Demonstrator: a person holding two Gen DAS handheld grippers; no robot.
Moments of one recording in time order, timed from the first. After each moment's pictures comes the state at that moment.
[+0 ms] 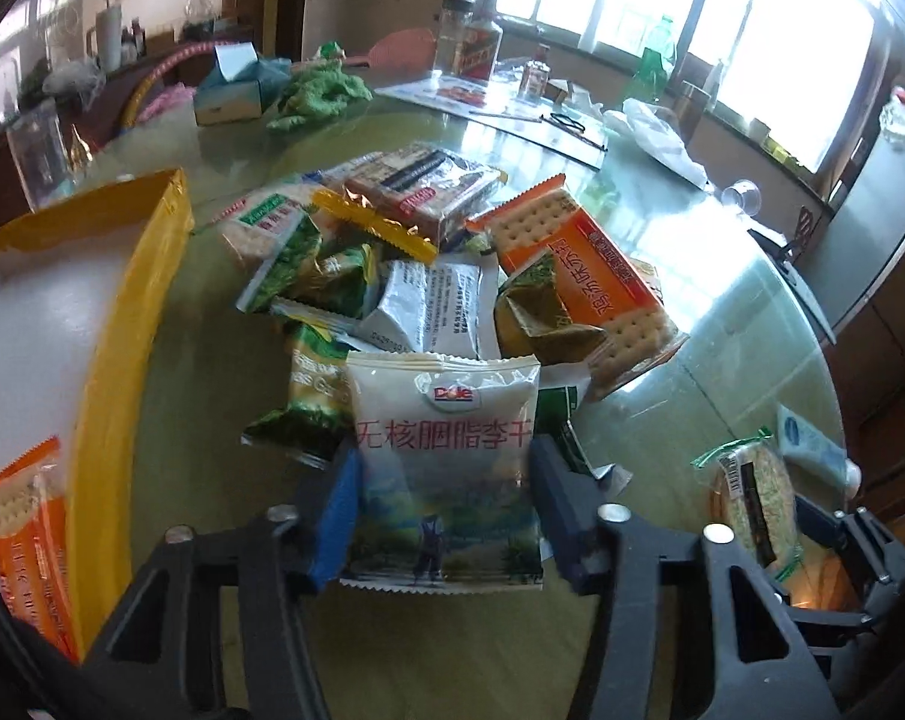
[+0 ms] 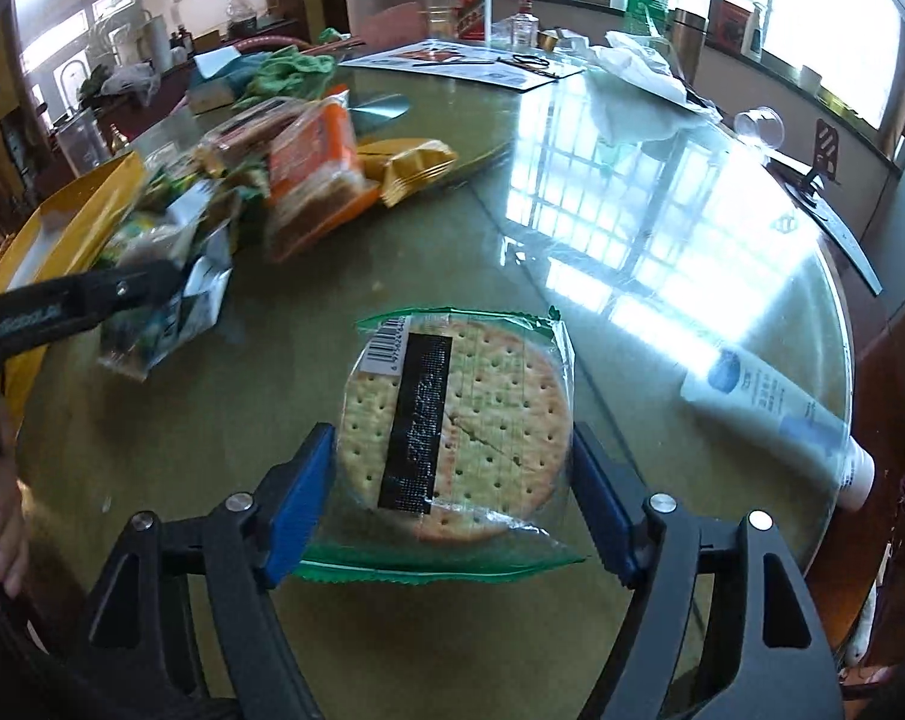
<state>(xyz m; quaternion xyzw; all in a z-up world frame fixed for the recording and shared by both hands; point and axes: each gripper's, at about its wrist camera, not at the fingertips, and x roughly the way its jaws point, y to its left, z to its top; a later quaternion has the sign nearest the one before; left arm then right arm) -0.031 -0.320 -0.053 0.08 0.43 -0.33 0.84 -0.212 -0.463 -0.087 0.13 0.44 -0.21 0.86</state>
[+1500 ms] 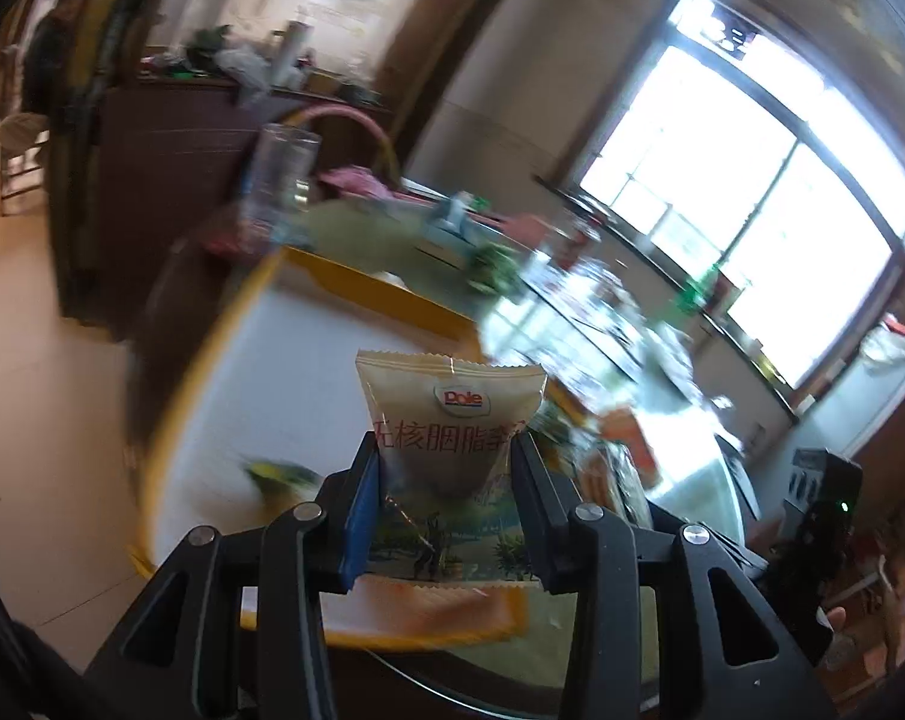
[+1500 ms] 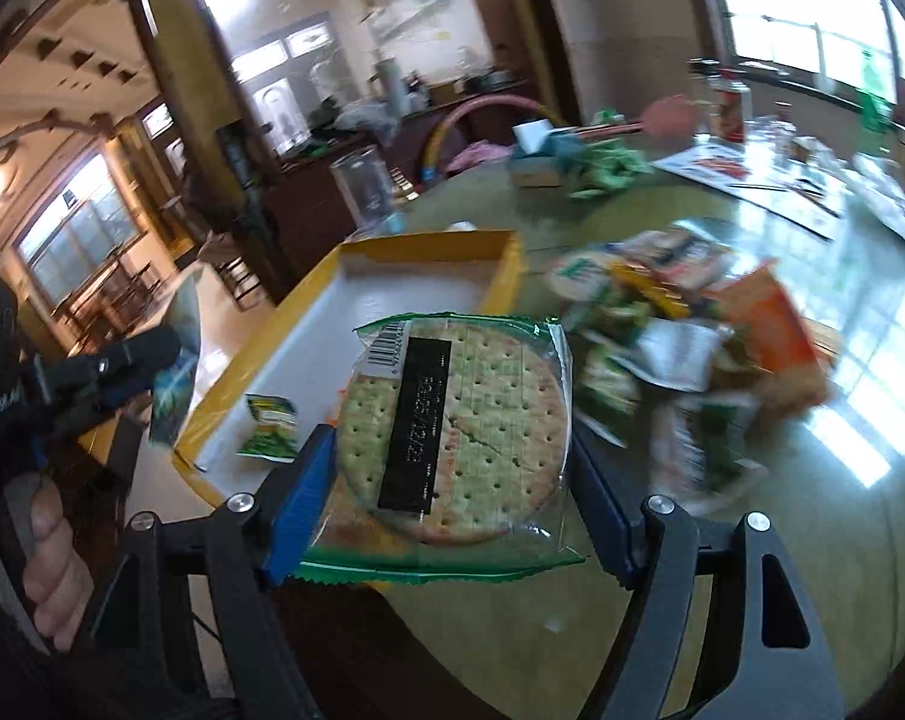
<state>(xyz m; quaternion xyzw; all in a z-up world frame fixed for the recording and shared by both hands) -0.019 -0.059 0.037 -0.14 0.36 -0.28 0.88 -0.119 -0.294 -0.001 0.14 0.34 0.04 0.93</state>
